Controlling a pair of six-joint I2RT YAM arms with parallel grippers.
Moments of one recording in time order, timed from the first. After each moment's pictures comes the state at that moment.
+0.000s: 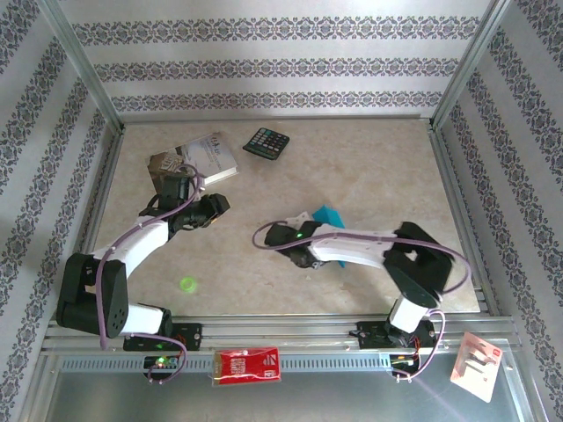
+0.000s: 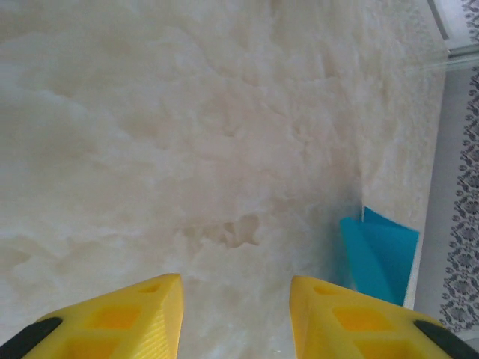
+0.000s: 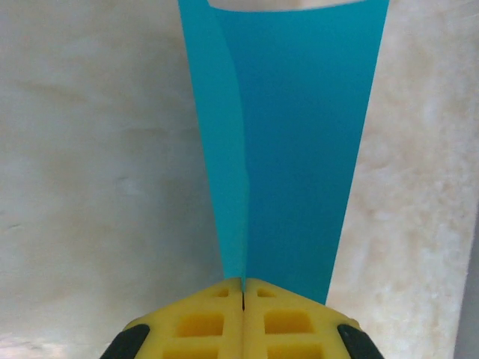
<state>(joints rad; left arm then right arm) -0.13 1.37 0.75 -0.20 0.49 -0.76 1.01 1.74 1.05 -0.90 0.69 0.55</state>
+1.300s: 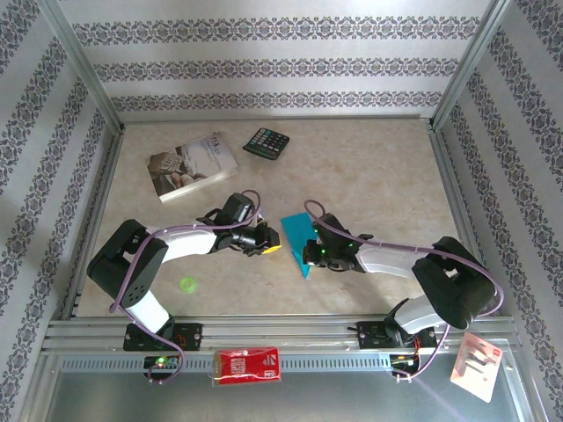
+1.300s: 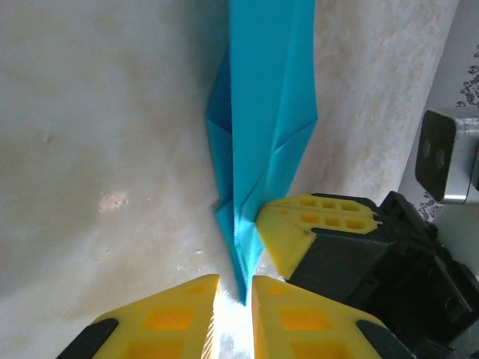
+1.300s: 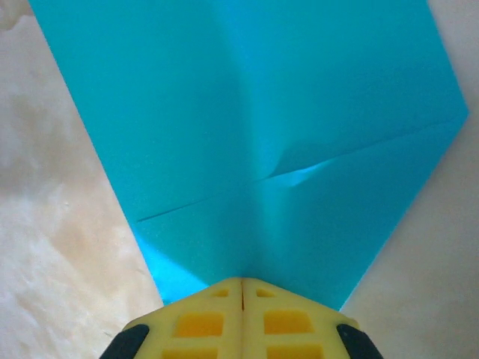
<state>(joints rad) -0.58 1.64 0.76 0.02 0.61 -0.98 0.72 1.46 0.55 -0.07 -0.16 0.86</state>
